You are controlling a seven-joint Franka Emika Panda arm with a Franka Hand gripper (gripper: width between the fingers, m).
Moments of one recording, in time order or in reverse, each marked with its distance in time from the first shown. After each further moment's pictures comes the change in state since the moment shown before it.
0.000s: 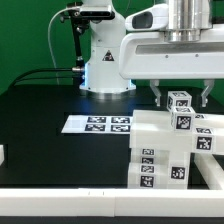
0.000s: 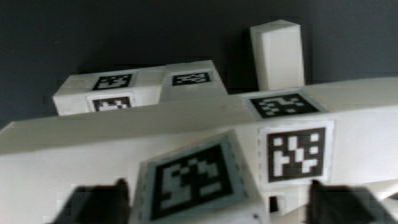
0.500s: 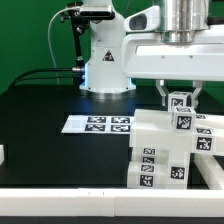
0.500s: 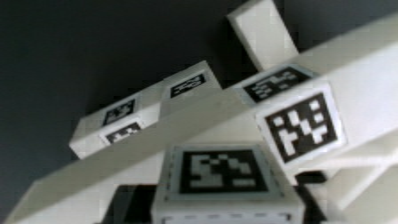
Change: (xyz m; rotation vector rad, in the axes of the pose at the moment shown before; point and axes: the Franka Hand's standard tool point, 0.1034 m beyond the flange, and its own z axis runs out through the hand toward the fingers) arm 0.000 0.003 0.001 0.006 -0.003 0.480
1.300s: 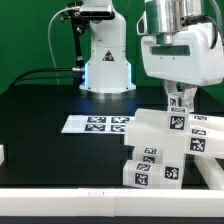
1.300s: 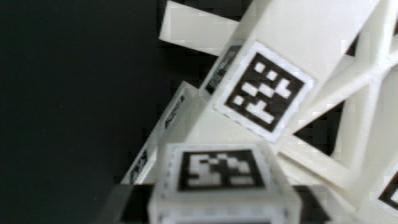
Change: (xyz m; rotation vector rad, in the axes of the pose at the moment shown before) arm 0.001 -0.001 0.000 0.050 -0.049 0.577
